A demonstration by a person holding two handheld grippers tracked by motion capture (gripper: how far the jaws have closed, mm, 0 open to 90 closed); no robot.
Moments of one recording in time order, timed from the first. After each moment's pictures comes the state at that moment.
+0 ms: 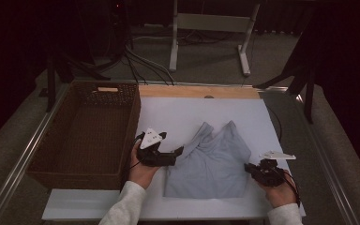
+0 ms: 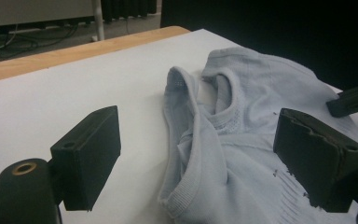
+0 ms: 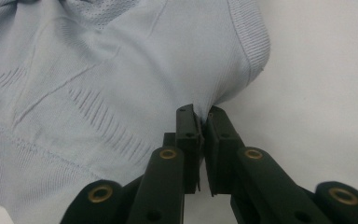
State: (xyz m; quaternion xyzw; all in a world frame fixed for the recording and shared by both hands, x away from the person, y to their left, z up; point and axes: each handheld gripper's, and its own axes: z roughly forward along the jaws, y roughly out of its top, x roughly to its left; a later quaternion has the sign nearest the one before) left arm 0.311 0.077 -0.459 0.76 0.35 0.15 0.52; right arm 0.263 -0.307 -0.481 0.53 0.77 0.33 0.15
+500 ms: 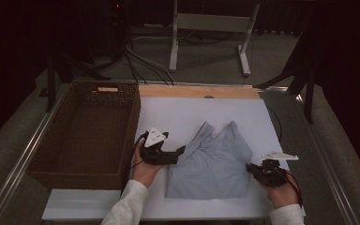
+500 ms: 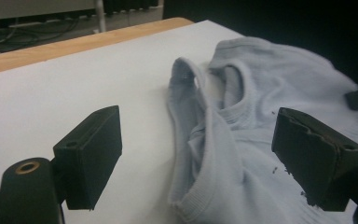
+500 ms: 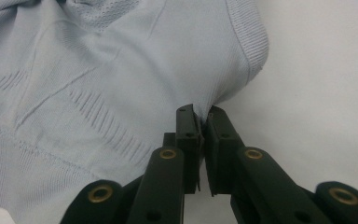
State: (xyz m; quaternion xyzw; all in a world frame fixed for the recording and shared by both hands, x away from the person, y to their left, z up) left arm 0.319 0.069 -0.468 0.77 0.36 0.16 0.51; right arm 0.262 -0.312 -0.480 0.53 0.76 0.33 0.15
